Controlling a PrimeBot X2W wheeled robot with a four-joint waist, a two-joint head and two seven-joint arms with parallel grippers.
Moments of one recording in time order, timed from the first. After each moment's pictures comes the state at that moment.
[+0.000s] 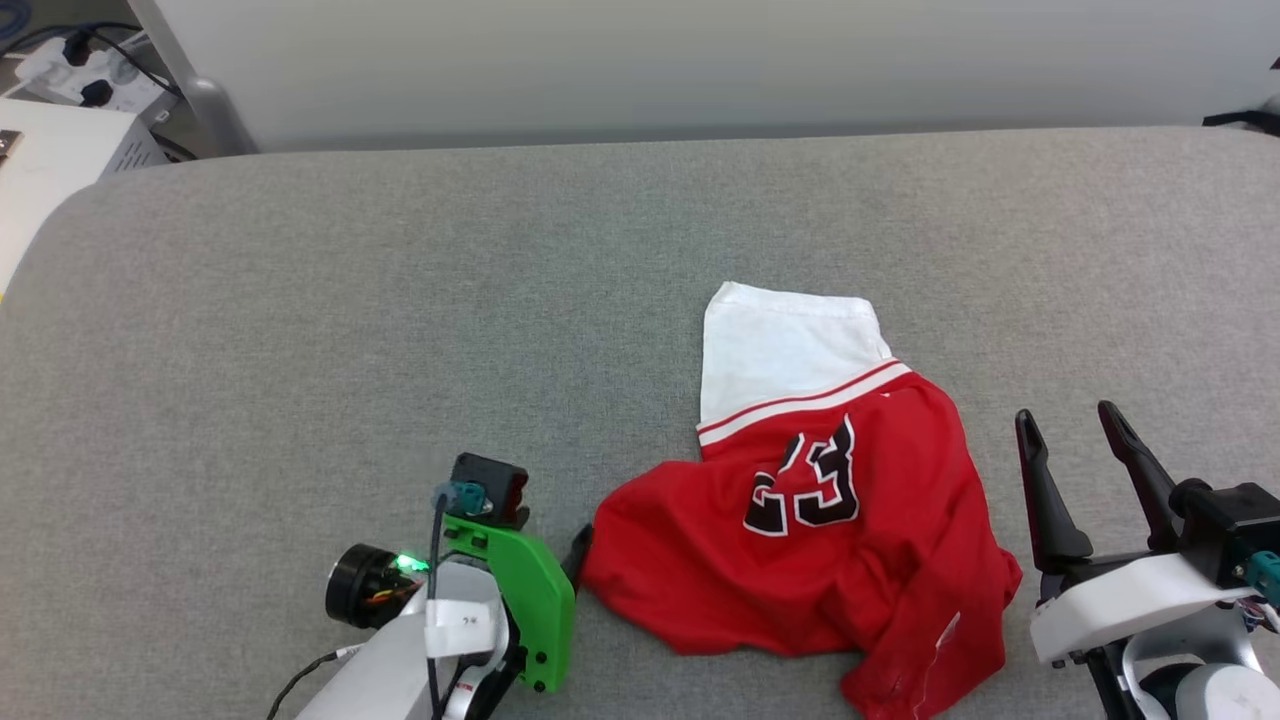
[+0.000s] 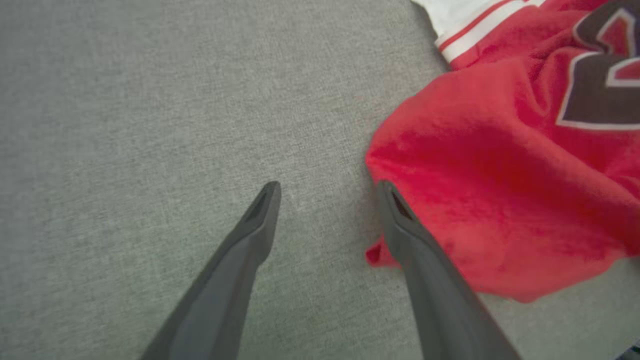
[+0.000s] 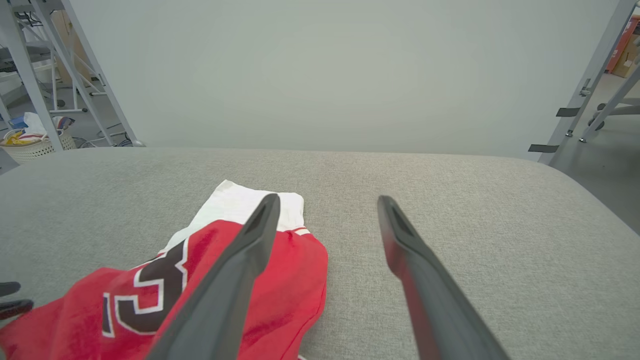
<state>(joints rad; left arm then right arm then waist) -0.30 0.30 -0.60 0.30 -0.54 0.08 0.25 0.02 -0.10 -0.01 -0.11 0.16 0.13 -0.06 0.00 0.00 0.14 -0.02</state>
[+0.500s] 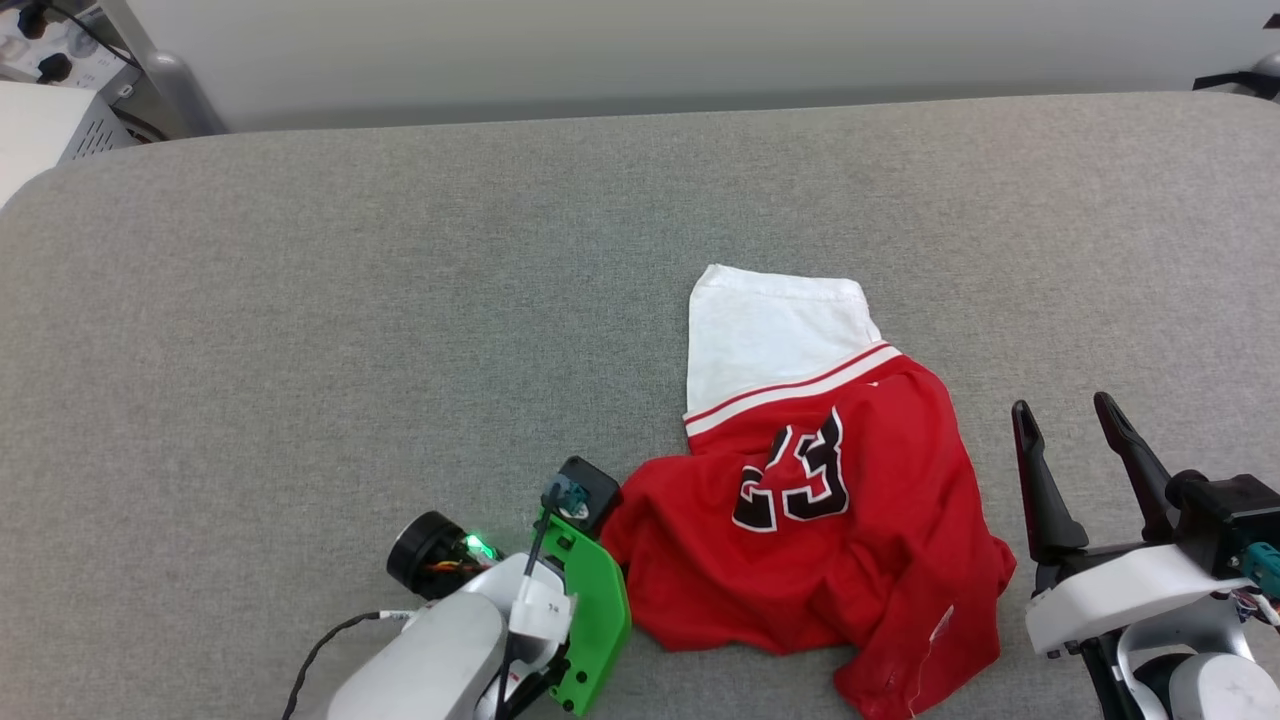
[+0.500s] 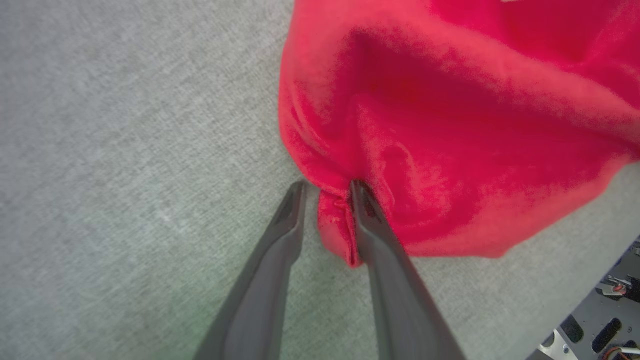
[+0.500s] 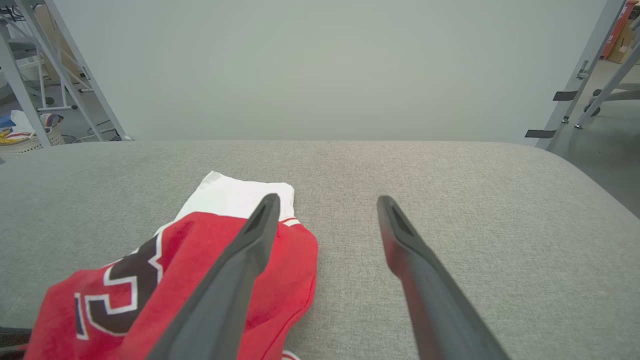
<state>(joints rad) -0.41 0.29 -0.79 0.38 -0.50 -0.06 0.45 -0.01 -0.10 -0.01 -0.08 0.17 0.13 -0.08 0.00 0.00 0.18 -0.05</state>
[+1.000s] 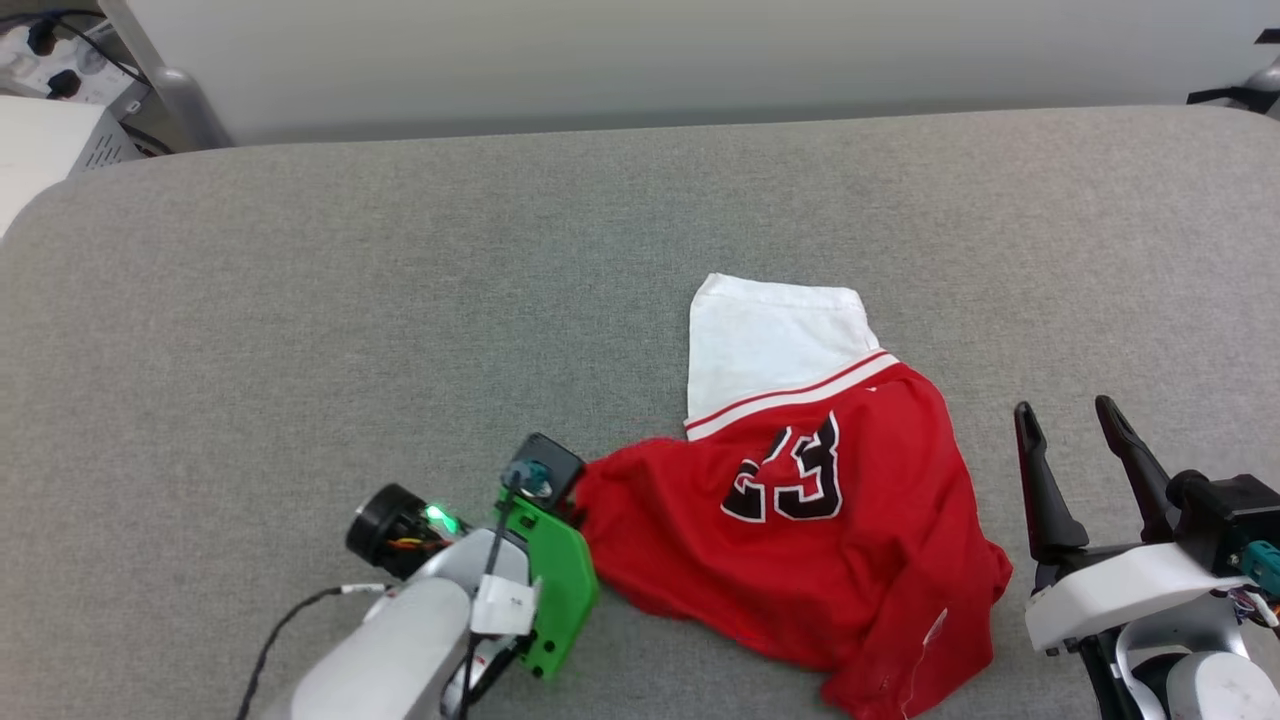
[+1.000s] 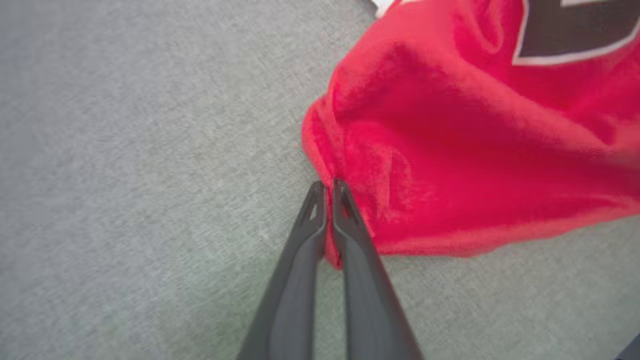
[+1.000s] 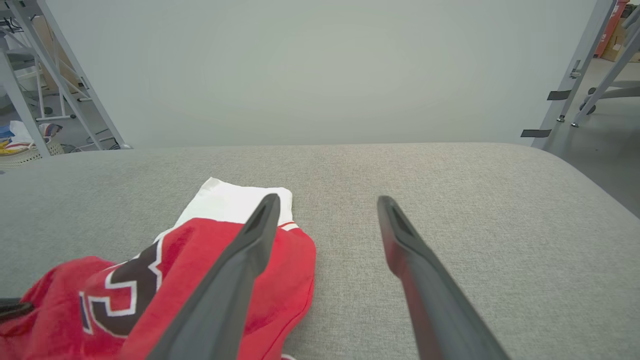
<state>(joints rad) -0.43 0.33 -0.78 0.35 -0.46 0.01 0.36 -0.02 -0.10 -0.01 -0.05 0.18 0.13 -0.08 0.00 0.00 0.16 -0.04</state>
